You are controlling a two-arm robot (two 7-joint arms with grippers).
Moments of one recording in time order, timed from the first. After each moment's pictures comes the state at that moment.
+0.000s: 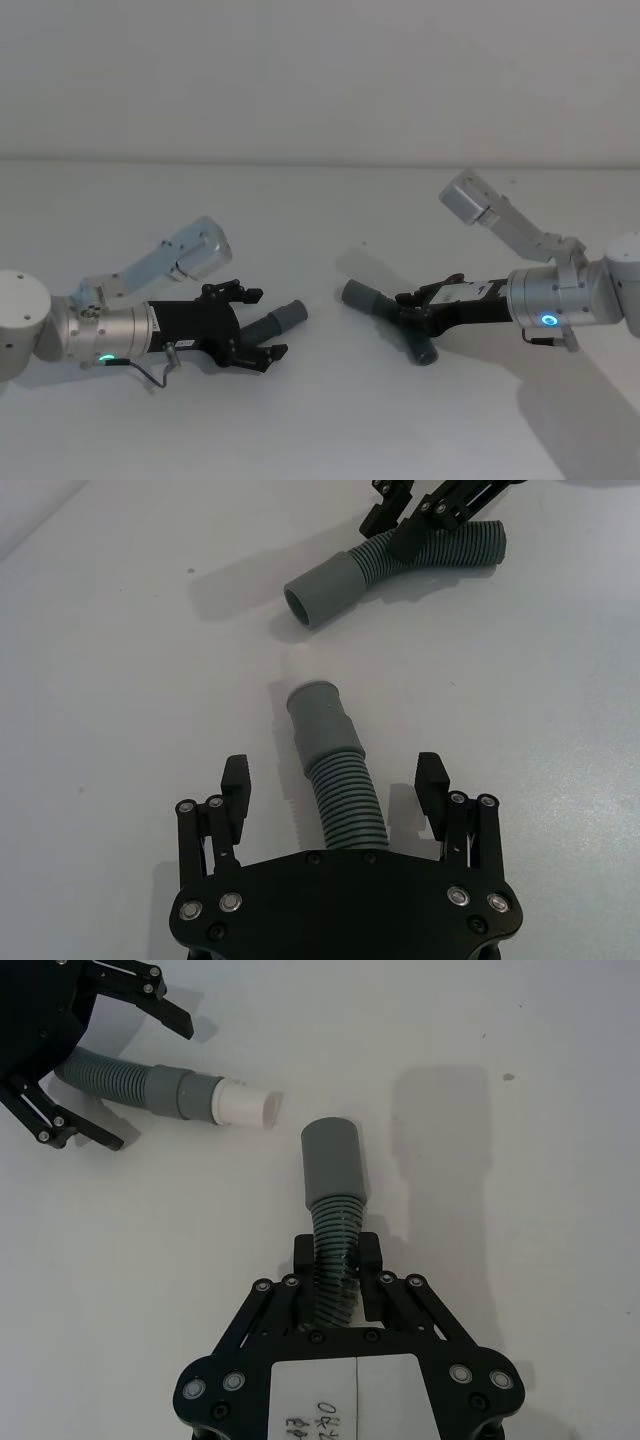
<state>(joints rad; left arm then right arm) -0.58 0.52 0.71 -1.29 -0.31 0.11 -0.78 0.66 0.57 -0.71 -1.28 0.49 0.56 0.71</state>
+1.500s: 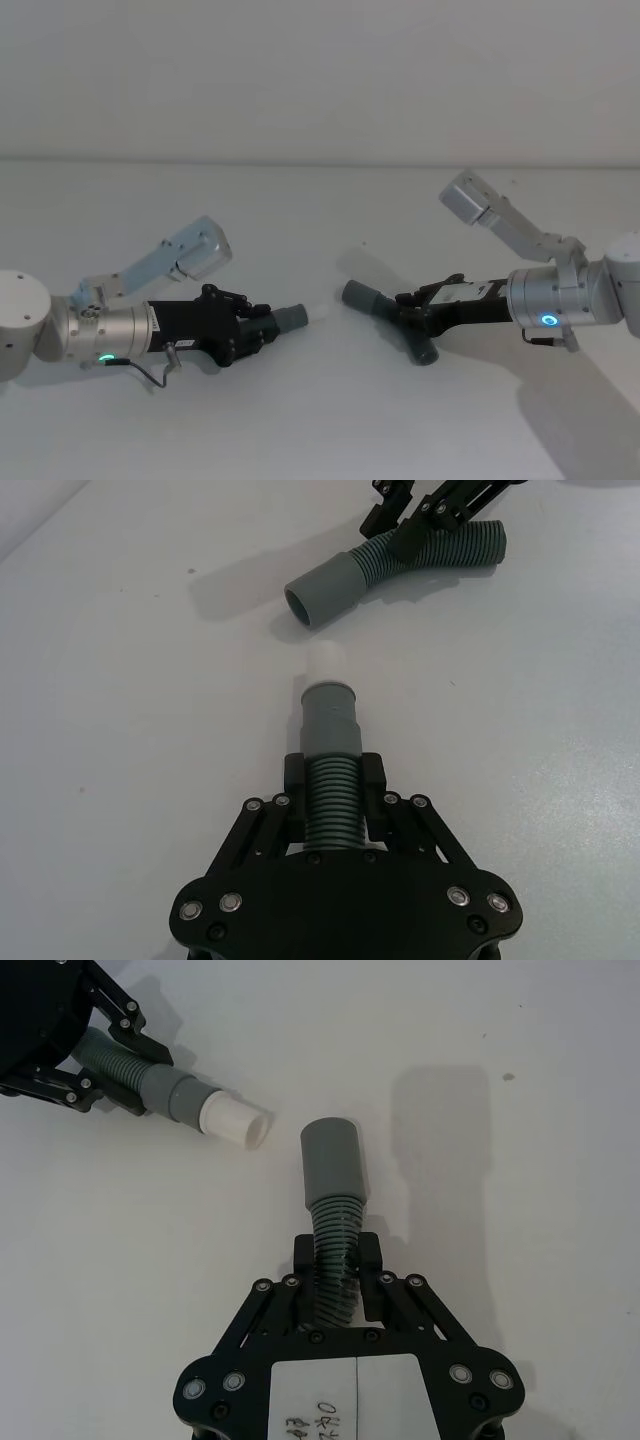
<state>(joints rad) -0.58 0.52 0.71 -1.29 -0.31 0.11 -0.78 0.66 0.57 -0.71 -1.28 0.49 0.56 0.71</state>
